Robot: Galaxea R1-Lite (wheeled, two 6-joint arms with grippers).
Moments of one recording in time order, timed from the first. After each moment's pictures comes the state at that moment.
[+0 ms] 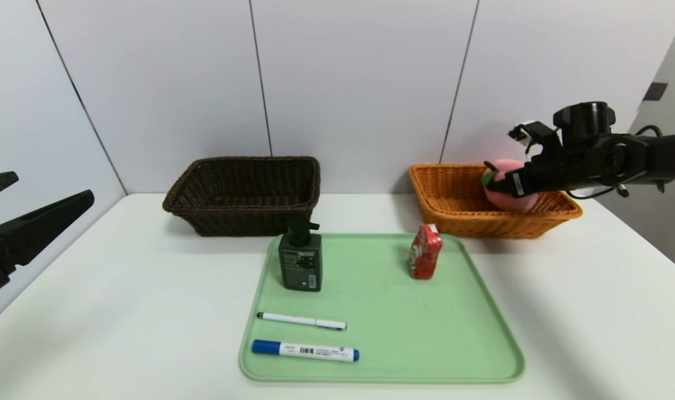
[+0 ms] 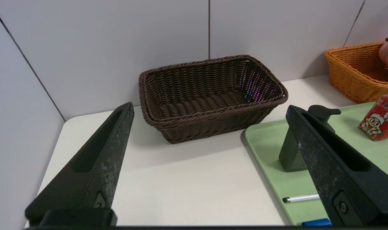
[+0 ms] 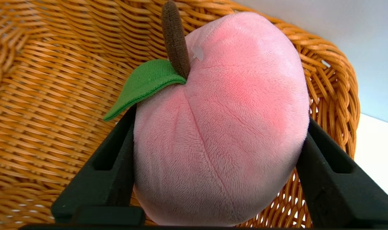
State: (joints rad) left arm -0.02 0.89 -0.56 -0.42 -0.21 0.03; right arm -0.06 2.14 -1.65 0.08 0.13 -0.35
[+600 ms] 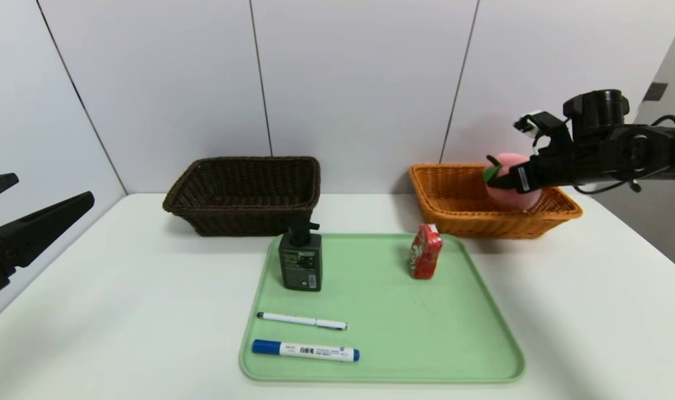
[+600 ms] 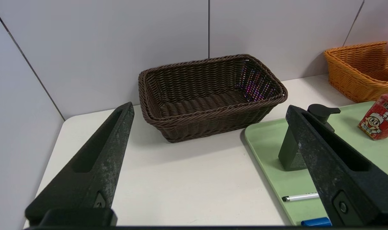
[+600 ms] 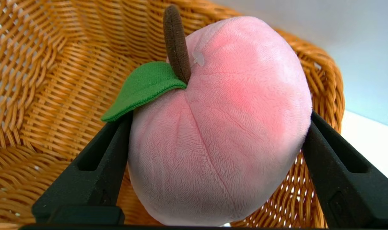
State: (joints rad) left arm -0.02 0.89 -0.55 -0.42 -0.21 0.03; right arm -0.04 2.05 -1.57 0.08 0.13 -0.35
